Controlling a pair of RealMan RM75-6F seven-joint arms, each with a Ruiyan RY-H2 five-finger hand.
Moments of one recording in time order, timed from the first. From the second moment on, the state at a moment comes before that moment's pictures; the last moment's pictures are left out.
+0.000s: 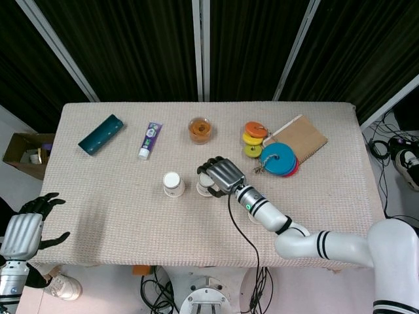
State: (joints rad) left arm -0.04 -1.12 0.01 -1.71 1.52 1.49 0.03; right arm 1.04 -1.60 0.22 -1.47 -0.99 0.75 -0.36
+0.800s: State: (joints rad) left arm -0.03 -1.13 0.02 -1.66 1.50 1.48 -0.02; right arm 1.14 -1.80 0.24 -1.26 -0.96 0.72 -0.35
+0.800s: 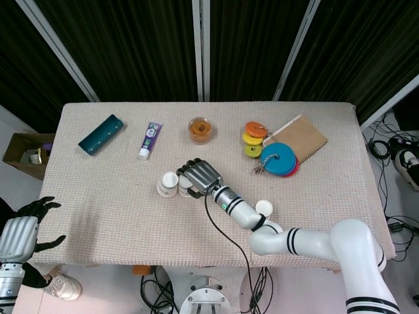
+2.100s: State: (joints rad) left arm -0.06 -1.13 0.01 -1.69 1.54 1.46 -0.01; right arm 0.63 -1.14 -0.12 -1.83 -1.44 1.08 -0.11
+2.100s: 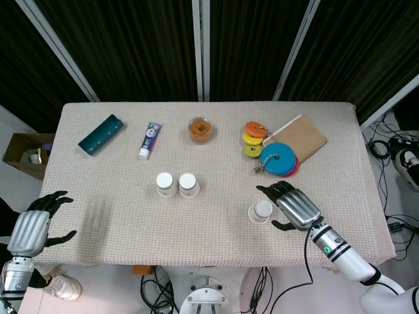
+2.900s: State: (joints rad) left arm -0.05 -1.11 0.01 -1.71 1.53 1.48 0.00; right arm 0.65 -1.28 -0.06 -1.67 -1.48 0.96 -0.23
